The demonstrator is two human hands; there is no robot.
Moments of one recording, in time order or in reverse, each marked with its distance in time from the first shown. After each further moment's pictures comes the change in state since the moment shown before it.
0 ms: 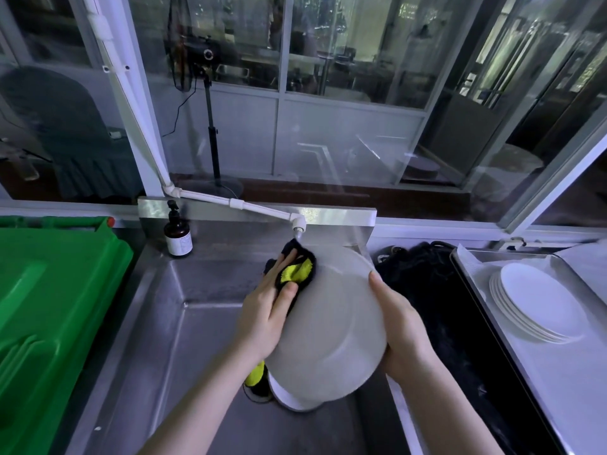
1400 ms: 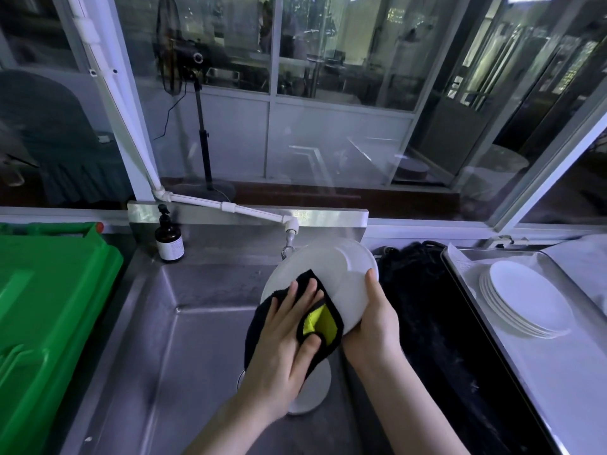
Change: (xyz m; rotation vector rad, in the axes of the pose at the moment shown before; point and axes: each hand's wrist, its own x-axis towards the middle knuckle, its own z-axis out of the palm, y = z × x) left_hand -0.046 0.013 0.027 0.210 -0.116 0.285; right_hand 0.016 0.018 0.024 0.433 0.180 0.043
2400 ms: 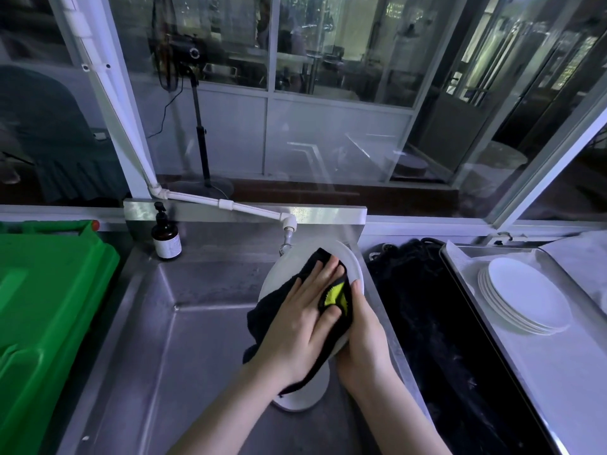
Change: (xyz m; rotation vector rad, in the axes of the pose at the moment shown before) left_hand 0.039 0.005 0.010 -0.096 -0.089 0.020; right_hand -0.011 0.017 -0.012 -0.220 -0.127 -0.047
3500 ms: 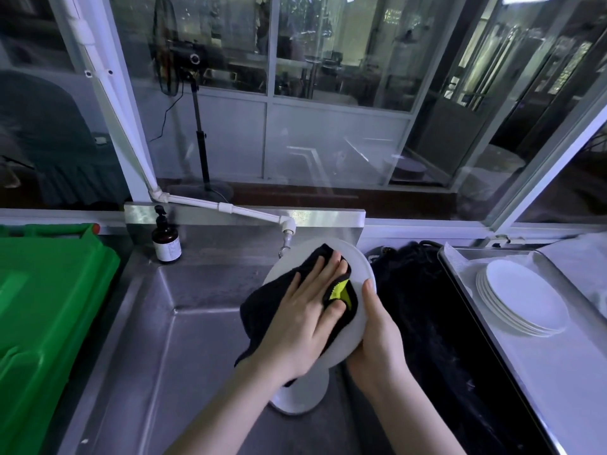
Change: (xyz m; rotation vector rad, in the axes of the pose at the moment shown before) left_hand 0.010 0.006 -0.001 0.095 -0.033 -0.008; right_hand -0.015 -0.023 0.000 0.031 0.016 -0.014
